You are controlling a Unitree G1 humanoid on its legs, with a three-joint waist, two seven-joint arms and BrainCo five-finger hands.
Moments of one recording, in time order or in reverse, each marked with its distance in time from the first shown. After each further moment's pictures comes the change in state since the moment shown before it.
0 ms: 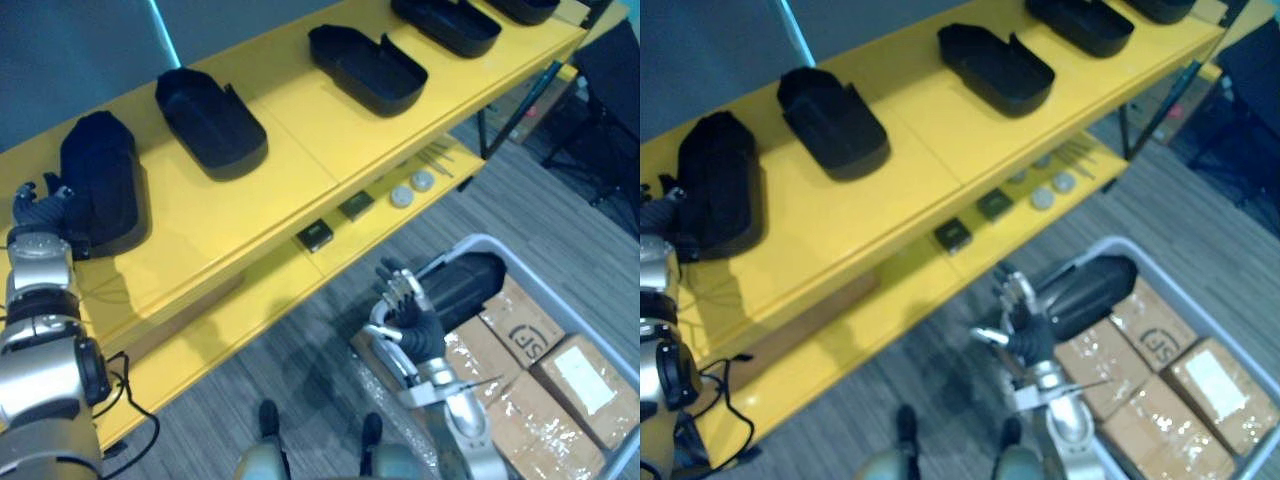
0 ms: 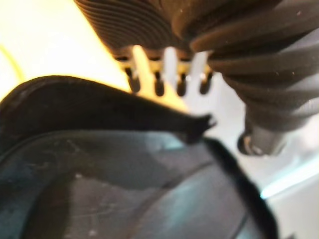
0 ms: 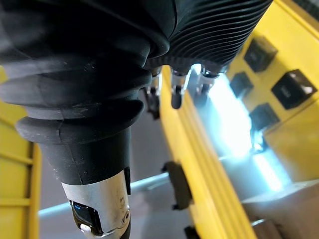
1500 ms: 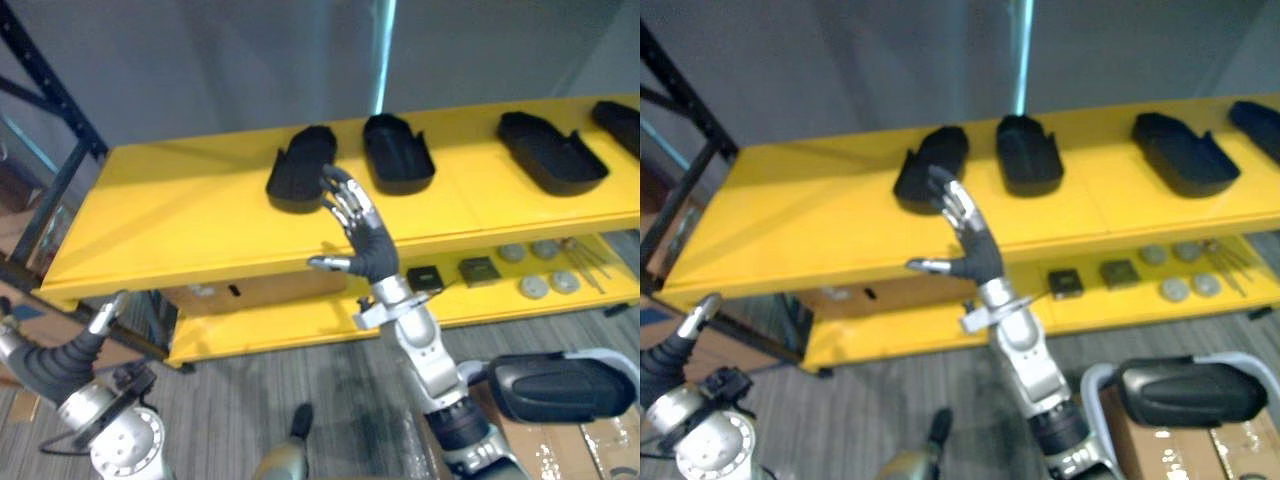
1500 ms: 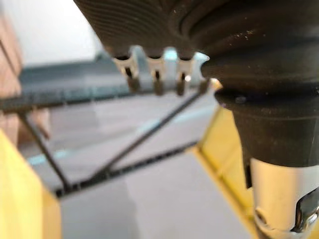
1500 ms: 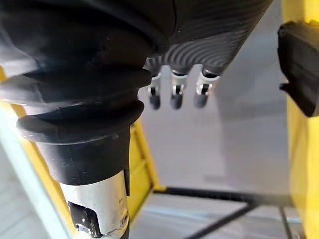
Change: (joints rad) left arm 1.202 -0.817 -0.135 -1.681 0.091 -0.368 0.382; right arm -0.523 -0.012 0.124 0.153 -0.074 -0.097 -0.137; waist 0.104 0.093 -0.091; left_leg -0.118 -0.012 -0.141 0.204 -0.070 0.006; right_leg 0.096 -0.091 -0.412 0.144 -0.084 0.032
